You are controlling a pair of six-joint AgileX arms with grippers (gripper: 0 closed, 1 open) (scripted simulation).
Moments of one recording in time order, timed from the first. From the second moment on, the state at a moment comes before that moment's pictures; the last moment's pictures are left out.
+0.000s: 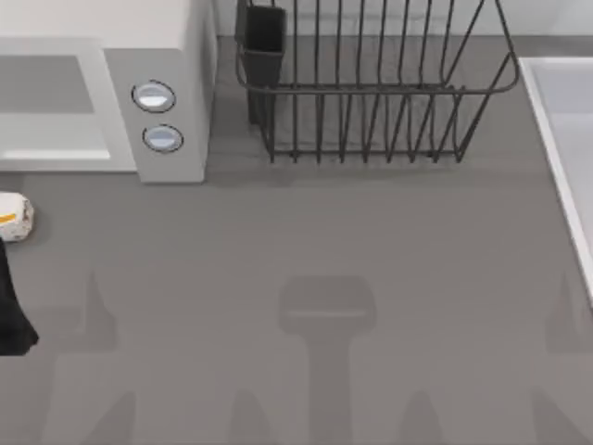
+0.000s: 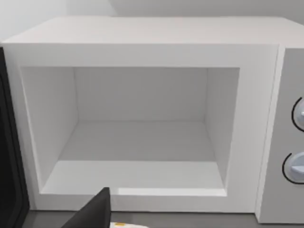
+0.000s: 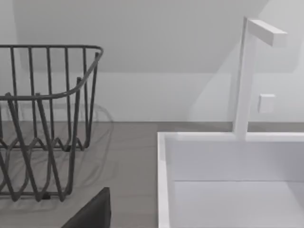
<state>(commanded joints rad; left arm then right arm) 0.00 0.00 0.00 0.00 0.00 0.00 0.00 0.00 0.00 0.00 0.00 0.00</state>
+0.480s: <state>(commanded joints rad) 0.02 0.22 0.05 0.16 0.03 0.01 0.00 0.00 0.00 0.00 0.00 0.00</state>
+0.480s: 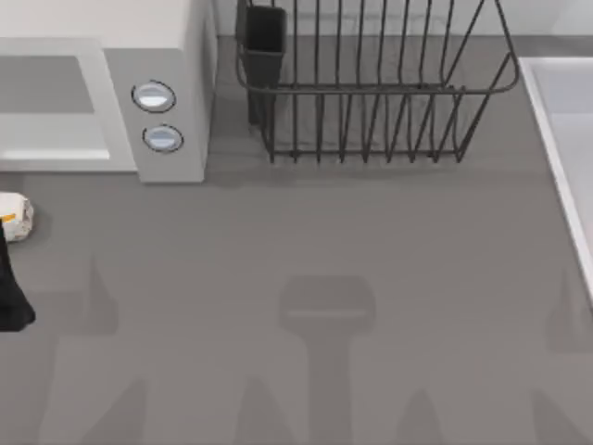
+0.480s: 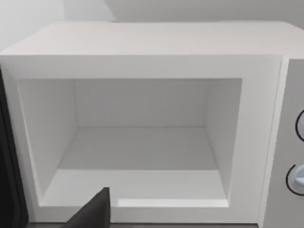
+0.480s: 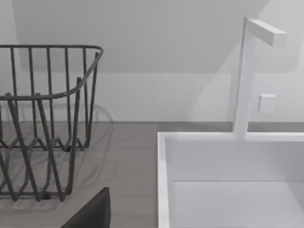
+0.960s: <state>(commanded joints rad) 0.10 0.98 0.19 0.68 0.11 0.04 0.00 0.00 0.00 0.00 0.00 0.00</state>
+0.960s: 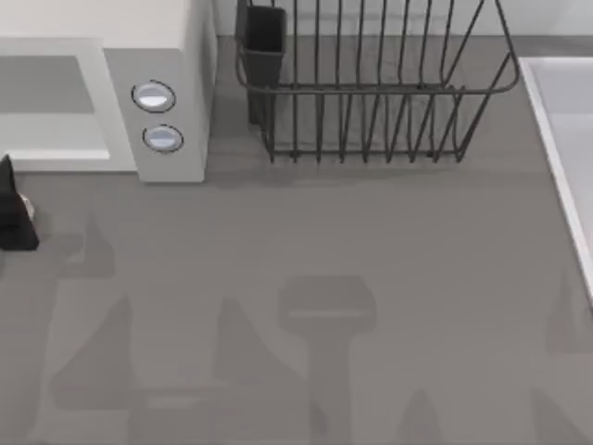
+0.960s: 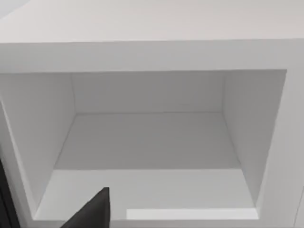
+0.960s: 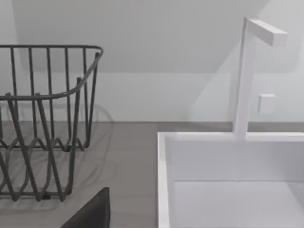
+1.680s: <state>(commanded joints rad) 0.21 2.18 0.41 1.44 0.24 0.09 0.00 0.00 0.00 0.00 0.00 0.00</state>
